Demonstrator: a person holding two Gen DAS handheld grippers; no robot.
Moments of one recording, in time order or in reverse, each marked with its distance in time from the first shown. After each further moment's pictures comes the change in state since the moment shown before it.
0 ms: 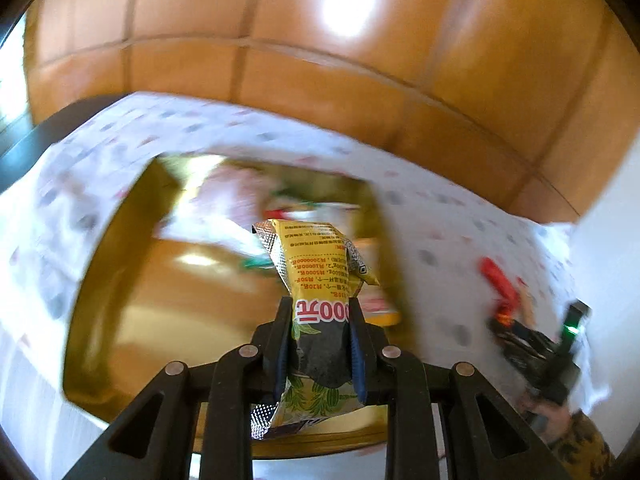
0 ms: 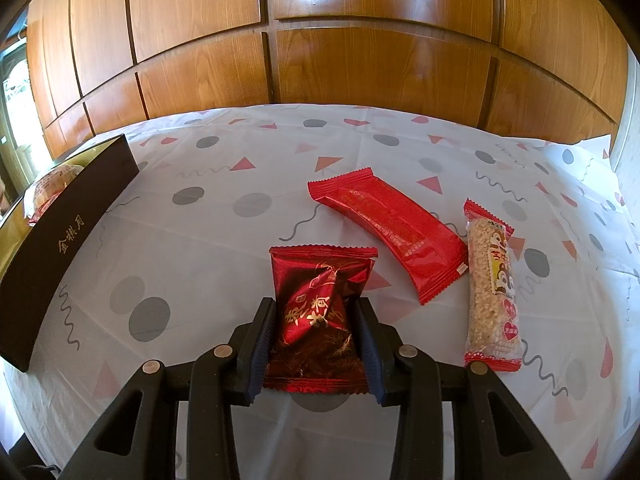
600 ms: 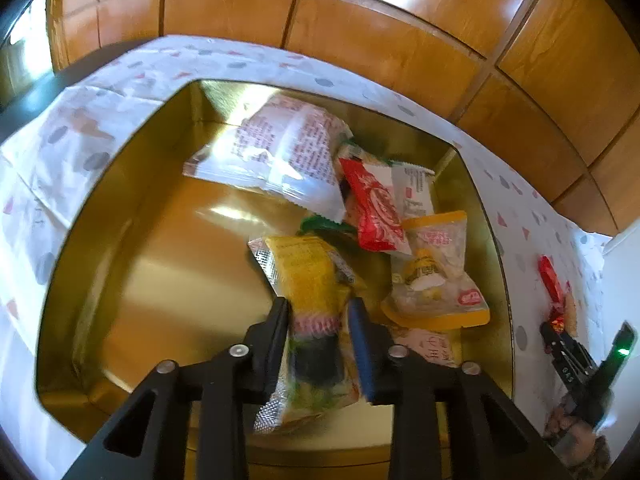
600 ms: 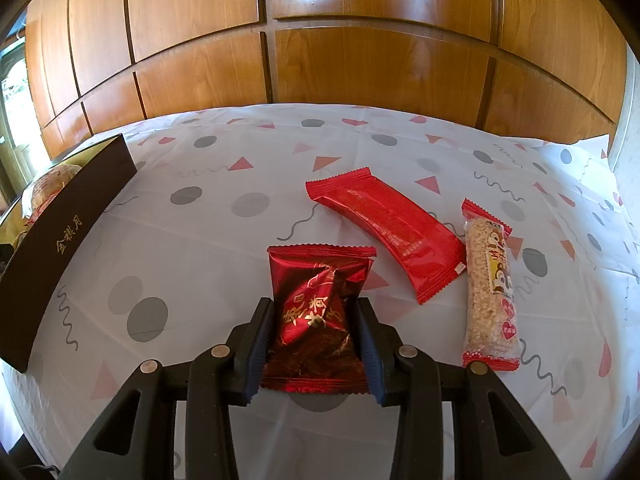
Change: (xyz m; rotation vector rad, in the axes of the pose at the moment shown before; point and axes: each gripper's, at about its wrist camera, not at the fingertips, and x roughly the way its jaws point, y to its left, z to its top) left arm 0.053 0.023 -0.008 -0.070 0.115 0.083; right arm 0.000 0.000 0.000 0.002 0.001 -0.009
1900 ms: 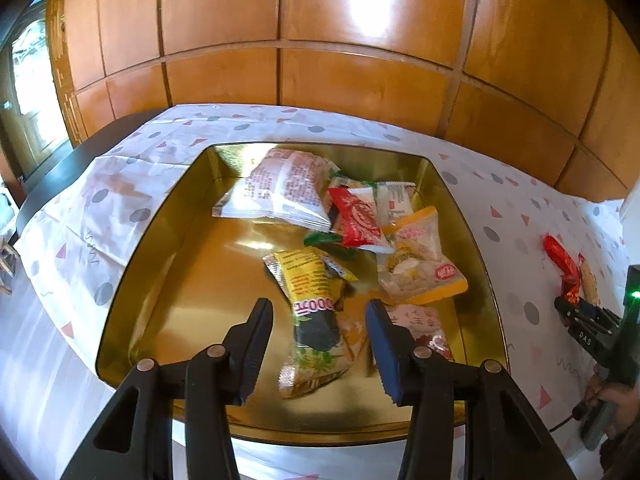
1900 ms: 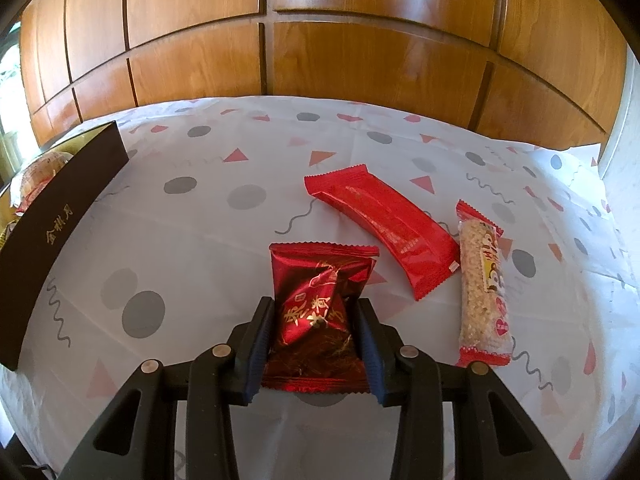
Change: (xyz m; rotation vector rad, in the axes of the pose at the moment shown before) left arm -0.051 -0.026 -0.033 0.139 -0.180 0.124; right arm 0.001 0.010 0.003 -0.026 0.034 -0.078
